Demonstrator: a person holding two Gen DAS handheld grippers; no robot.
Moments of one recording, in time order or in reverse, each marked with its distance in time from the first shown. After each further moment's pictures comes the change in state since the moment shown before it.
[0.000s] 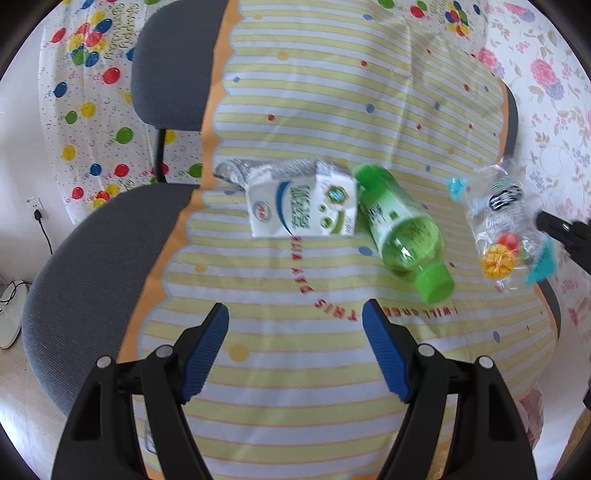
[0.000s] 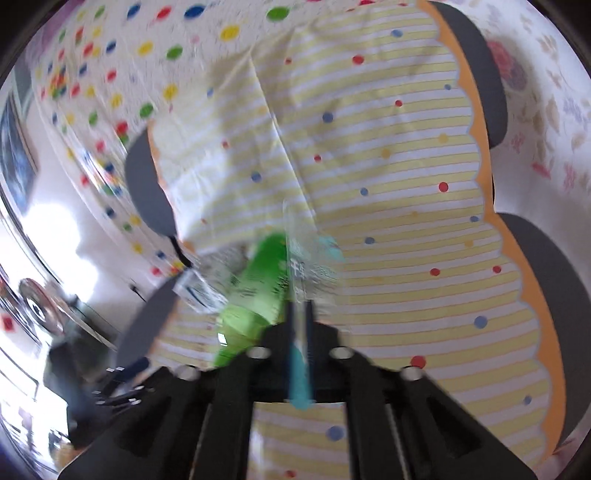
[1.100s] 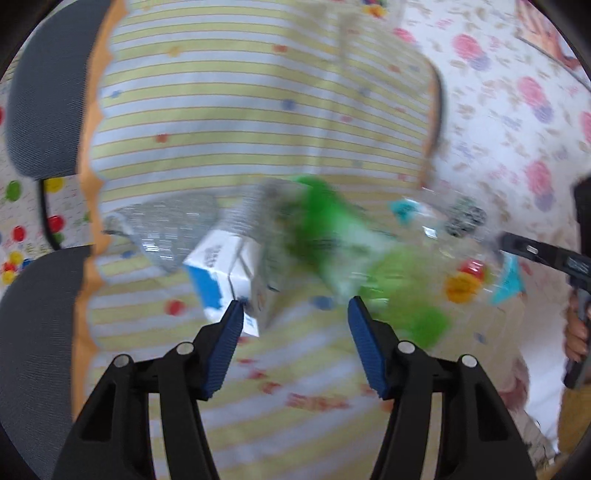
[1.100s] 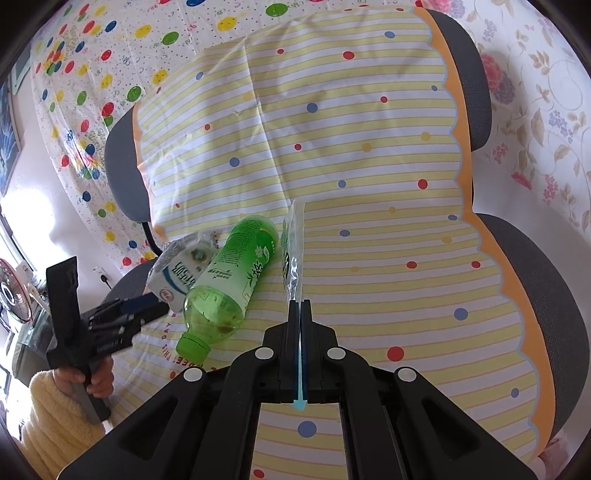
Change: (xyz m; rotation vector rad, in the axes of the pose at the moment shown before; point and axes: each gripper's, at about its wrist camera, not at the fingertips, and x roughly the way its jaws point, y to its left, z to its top) left arm 0.061 -0.014 0.043 0.261 0.006 -0.387; right arm 0.026 0.005 -0.023 -0.093 0.001 -0.154
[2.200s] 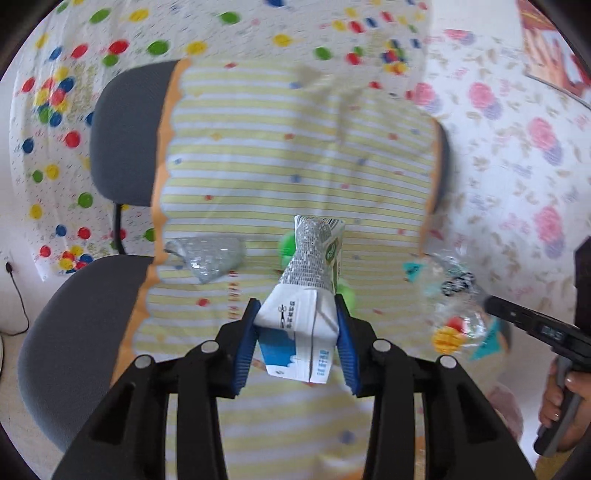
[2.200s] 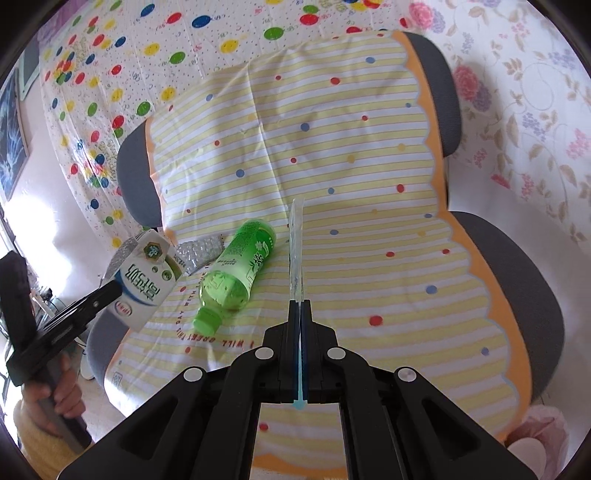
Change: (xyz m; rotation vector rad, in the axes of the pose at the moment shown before) left arm -0.099 -0.081 -0.008 -0.112 -0.185 0.219; right arm -0.067 -0.004 -0.030 0.028 -0.059 -0.022
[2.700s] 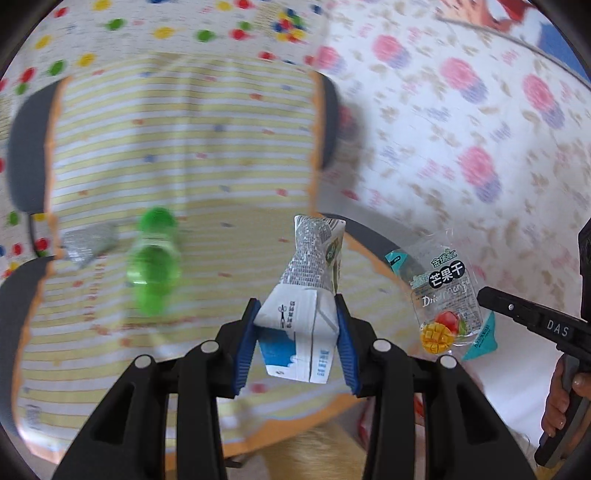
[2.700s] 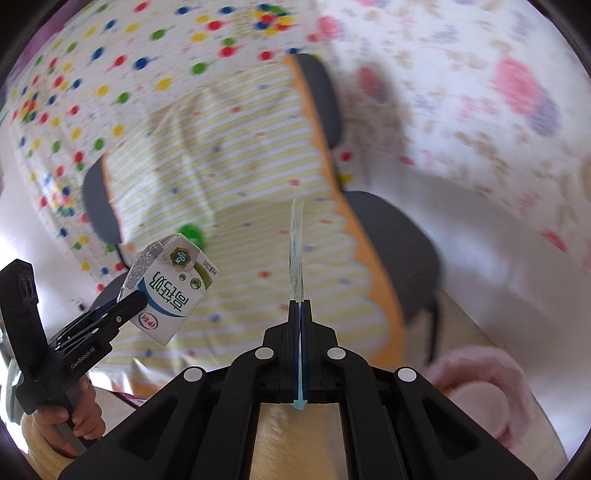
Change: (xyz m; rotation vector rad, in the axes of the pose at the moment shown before) left arm 0.013 -0.149 -0.045 0.140 0.078 -0.221; right arm -0.121 -0.094 -0.062 0.170 -0.040 -0.205
